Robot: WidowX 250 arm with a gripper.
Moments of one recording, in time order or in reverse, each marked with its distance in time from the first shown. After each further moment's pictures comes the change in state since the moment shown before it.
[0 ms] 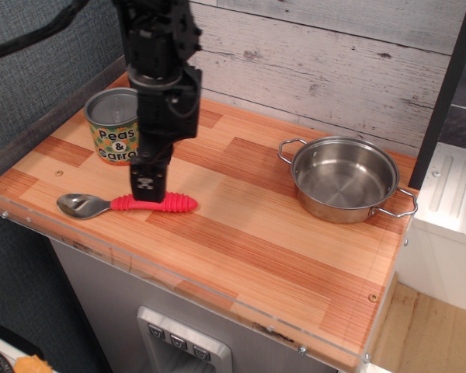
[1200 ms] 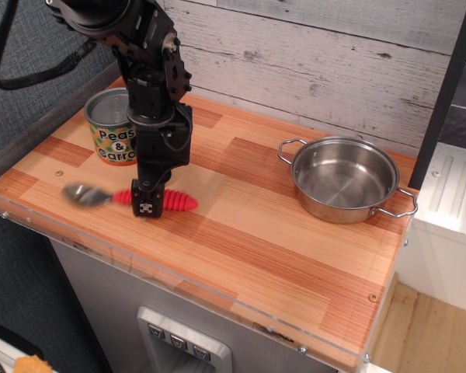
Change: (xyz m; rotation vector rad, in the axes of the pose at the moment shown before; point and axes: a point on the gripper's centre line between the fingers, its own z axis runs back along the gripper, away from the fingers) arm -0.002 0.012 -0.050 0.009 0.013 0.081
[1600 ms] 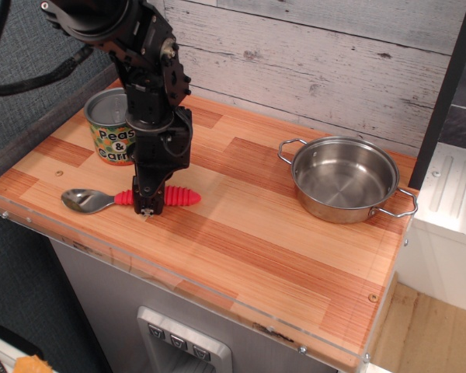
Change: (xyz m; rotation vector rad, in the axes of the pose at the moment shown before) arm 0.003 -0.007 0.003 0.003 -0.013 0.035
